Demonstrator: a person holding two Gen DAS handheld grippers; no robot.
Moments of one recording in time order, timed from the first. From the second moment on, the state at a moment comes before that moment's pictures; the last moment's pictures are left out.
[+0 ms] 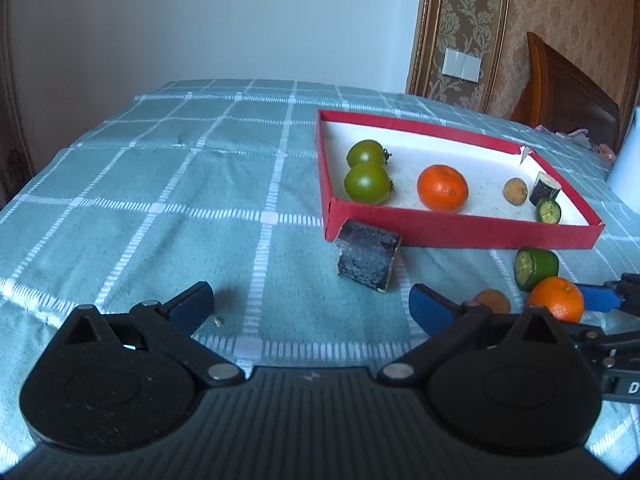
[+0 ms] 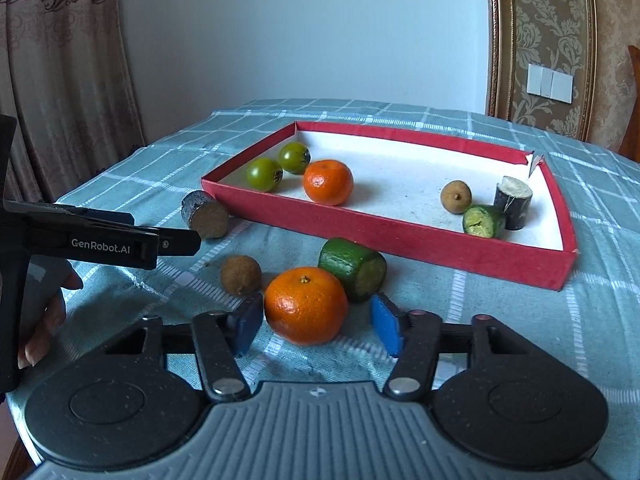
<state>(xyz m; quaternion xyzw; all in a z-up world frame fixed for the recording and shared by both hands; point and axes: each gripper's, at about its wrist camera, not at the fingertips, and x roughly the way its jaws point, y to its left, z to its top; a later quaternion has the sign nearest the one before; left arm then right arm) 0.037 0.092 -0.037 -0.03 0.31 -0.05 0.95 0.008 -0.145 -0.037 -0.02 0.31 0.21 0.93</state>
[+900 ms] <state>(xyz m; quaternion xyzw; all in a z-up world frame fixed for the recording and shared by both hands) 0.039 0.087 -0.038 -0.01 0.32 -0.05 0.95 0.069 -0.167 0.005 -0.02 0.23 0.14 0.96</state>
